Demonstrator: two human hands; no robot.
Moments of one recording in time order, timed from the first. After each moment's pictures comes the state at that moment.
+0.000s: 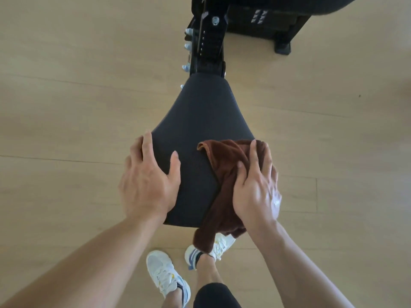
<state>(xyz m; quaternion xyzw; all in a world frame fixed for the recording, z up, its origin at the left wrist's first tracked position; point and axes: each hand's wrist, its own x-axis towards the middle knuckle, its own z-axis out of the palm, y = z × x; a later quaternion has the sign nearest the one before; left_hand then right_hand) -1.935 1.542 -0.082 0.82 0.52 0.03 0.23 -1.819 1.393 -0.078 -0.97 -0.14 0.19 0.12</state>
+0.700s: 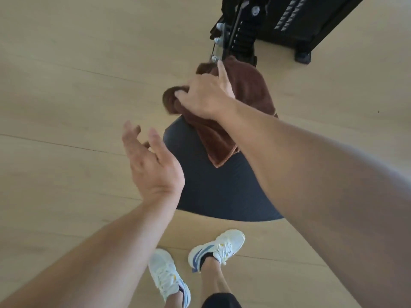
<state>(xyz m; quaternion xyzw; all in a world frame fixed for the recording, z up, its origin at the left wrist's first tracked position) -1.945 1.553 -0.091 0.57 0.66 0.28 0.40 -1.768 1.614 -0.104 -0.84 -0.51 0.19 -0.02</state>
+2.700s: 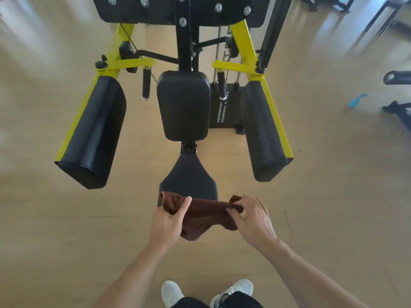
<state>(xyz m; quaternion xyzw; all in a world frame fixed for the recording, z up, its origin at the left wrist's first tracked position) -2.030 1.387 0.258 0.67 0.50 0.14 0.53 -1.890 1.216 0.251 -0.92 -0.26 0.19 0.23</state>
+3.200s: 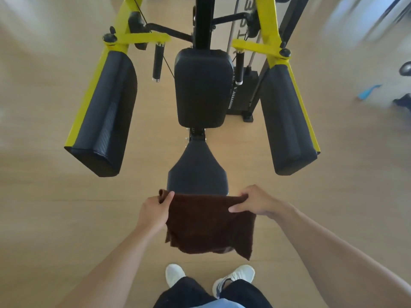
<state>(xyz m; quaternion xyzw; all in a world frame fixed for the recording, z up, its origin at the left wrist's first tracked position) -2.064 1.467 0.207 0.69 0.56 -0.04 0.46 -1.851 1.272 0.226 -0.83 -0.20 0.48 0.20</state>
